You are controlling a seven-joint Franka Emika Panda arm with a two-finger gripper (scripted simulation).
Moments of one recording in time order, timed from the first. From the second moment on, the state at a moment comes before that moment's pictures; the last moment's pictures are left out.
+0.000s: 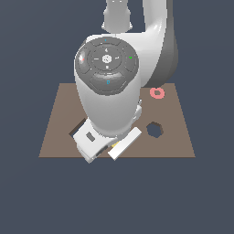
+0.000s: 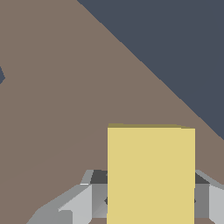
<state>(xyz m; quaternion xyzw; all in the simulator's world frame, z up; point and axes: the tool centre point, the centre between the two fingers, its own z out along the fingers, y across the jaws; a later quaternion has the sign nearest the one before) 0.091 -0.011 0.030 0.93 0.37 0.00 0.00</state>
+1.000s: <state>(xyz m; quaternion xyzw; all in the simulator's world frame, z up) 0.065 -0.028 0.033 0.83 0.55 0.00 0.00</state>
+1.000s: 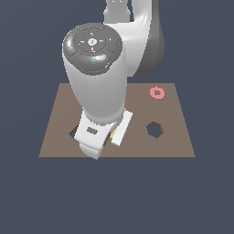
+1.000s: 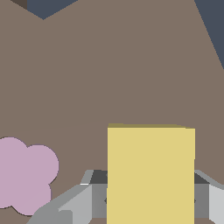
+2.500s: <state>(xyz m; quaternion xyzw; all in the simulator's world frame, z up) 0.049 -0.105 0.039 0.45 0.89 0.00 0.00</state>
